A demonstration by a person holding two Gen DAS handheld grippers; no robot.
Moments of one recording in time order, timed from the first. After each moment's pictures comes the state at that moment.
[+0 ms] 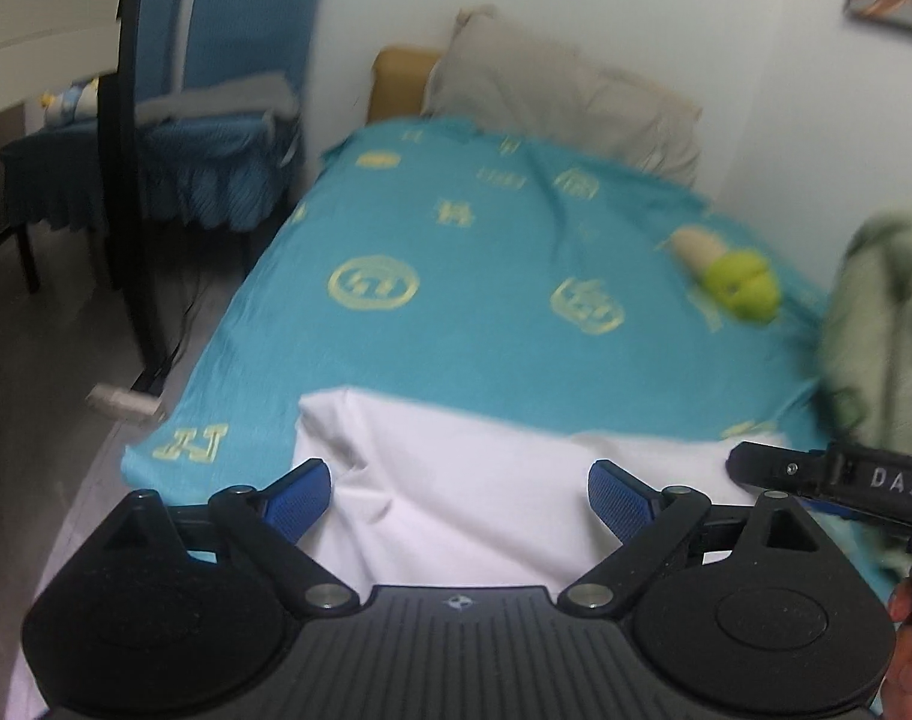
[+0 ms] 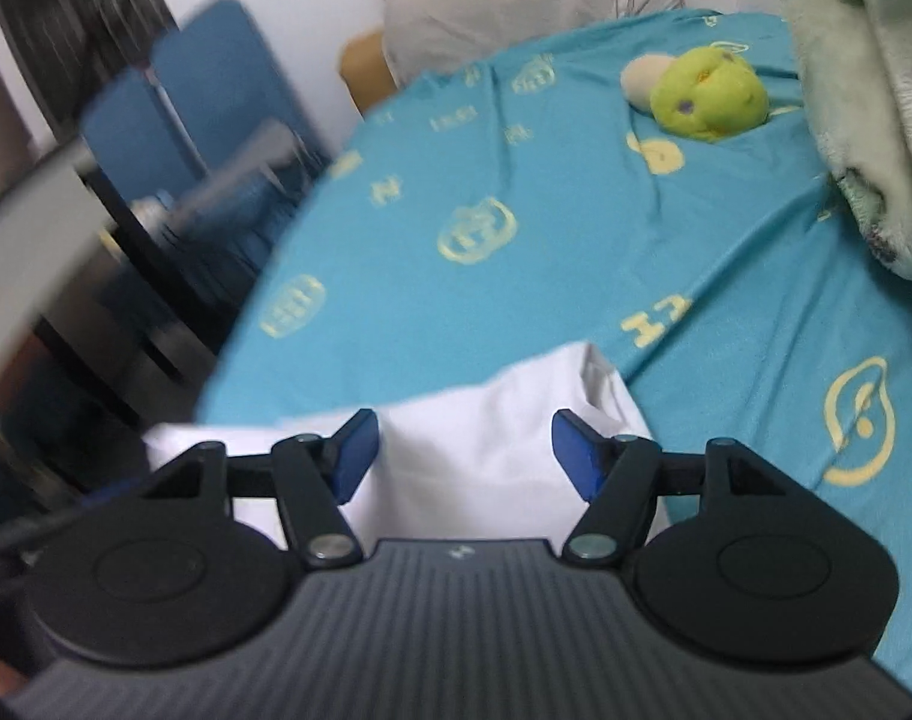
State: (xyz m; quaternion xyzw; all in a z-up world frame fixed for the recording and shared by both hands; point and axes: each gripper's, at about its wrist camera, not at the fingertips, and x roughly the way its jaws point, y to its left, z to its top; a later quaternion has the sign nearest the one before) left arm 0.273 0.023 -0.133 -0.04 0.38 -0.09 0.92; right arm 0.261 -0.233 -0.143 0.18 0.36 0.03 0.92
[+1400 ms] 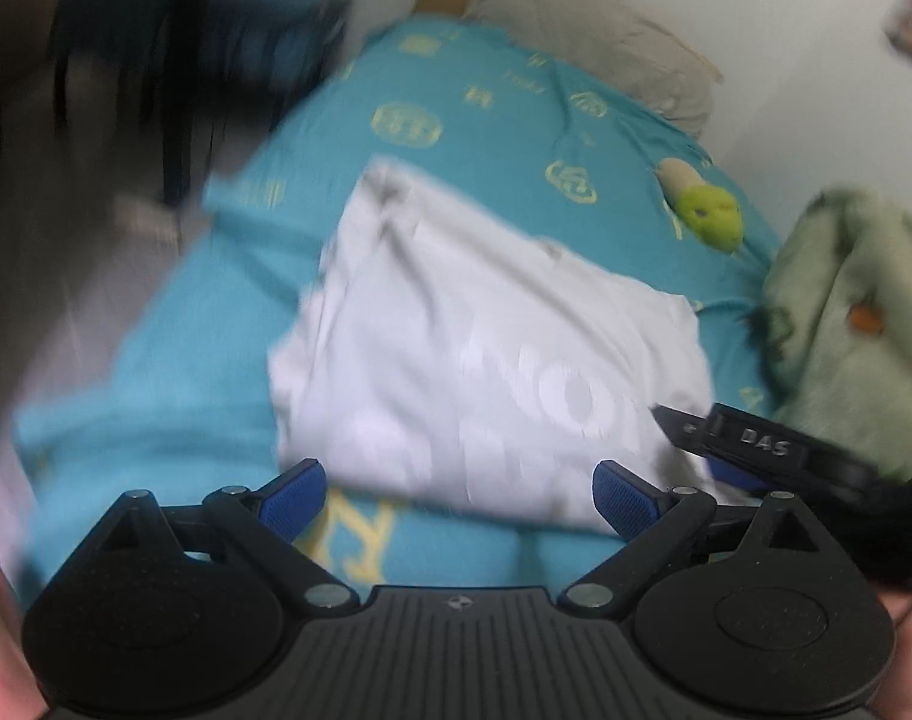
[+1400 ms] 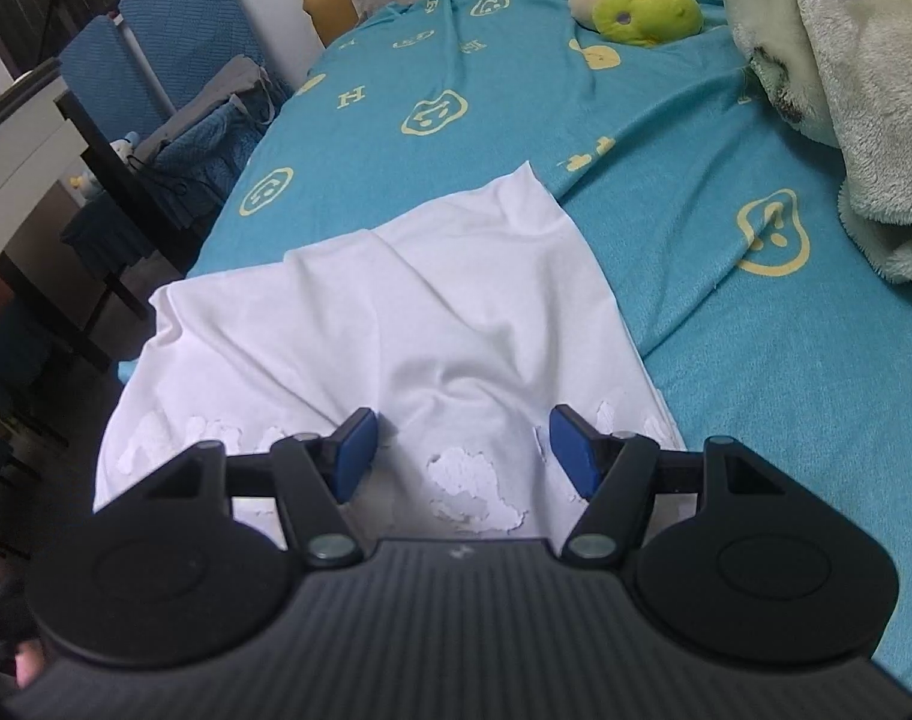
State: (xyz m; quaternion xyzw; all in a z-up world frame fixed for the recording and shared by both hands) left arm 0.130 0.069 -0.128 -0.20 0.48 -0.11 0.85; right arm 0.171 -0.223 -0.152 0.19 0.41 0.00 0.89
